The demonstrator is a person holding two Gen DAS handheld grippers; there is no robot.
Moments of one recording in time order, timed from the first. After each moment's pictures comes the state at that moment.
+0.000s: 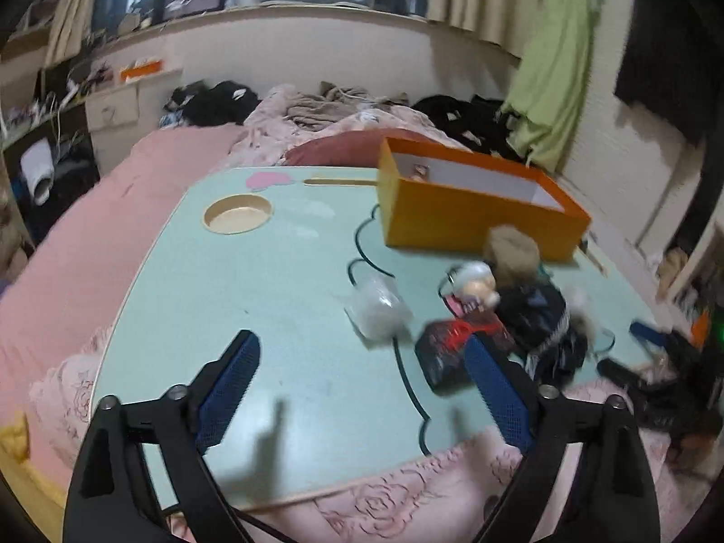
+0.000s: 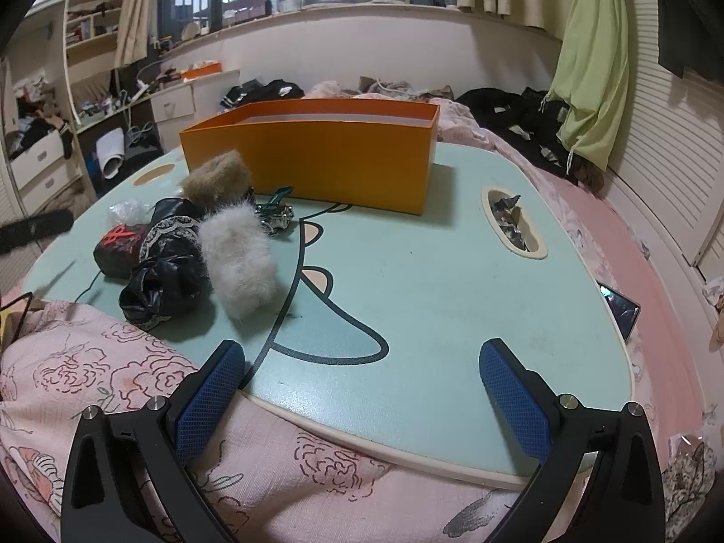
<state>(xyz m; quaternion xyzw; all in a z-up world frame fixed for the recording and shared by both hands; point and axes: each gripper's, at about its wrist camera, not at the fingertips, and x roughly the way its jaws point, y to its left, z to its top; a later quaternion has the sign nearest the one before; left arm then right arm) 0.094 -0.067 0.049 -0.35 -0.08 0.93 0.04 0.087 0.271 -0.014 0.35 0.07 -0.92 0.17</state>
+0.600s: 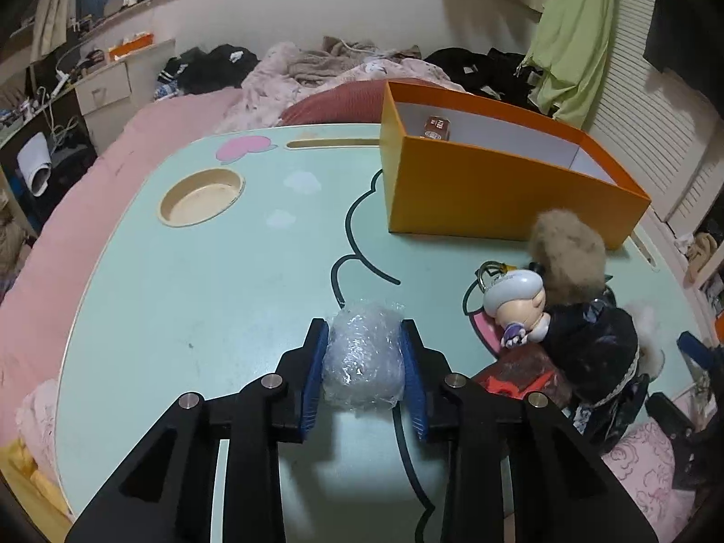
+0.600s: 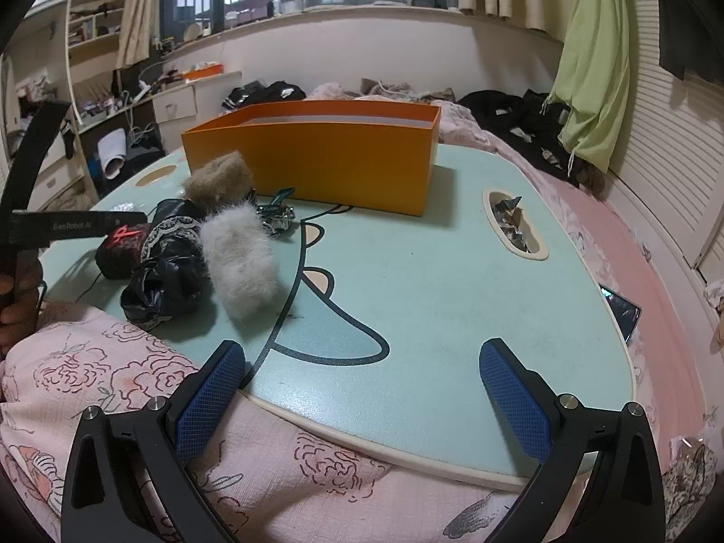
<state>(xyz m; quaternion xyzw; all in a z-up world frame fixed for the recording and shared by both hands) 0.032 -0.040 0.012 -0.42 -0.04 0.91 0.02 0.089 0.268 -0.012 0.35 0.07 -0.92 0.17</state>
